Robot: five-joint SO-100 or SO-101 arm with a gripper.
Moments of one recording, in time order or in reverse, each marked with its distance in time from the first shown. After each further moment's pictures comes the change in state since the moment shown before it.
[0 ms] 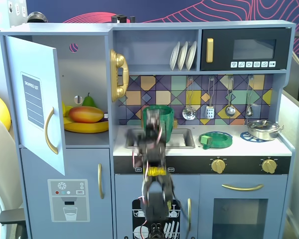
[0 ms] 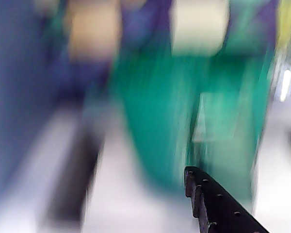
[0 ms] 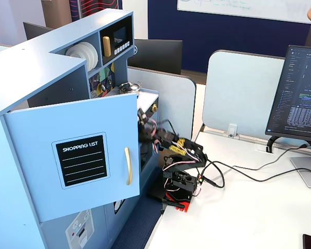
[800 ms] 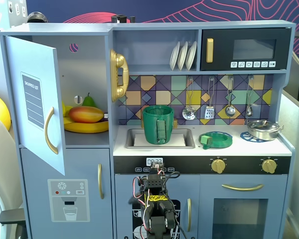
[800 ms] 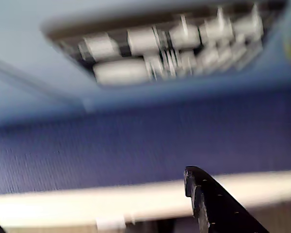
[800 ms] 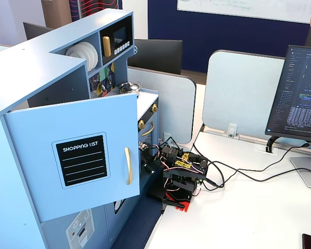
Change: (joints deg) arm -2.8 23.0 27.3 48.4 8.6
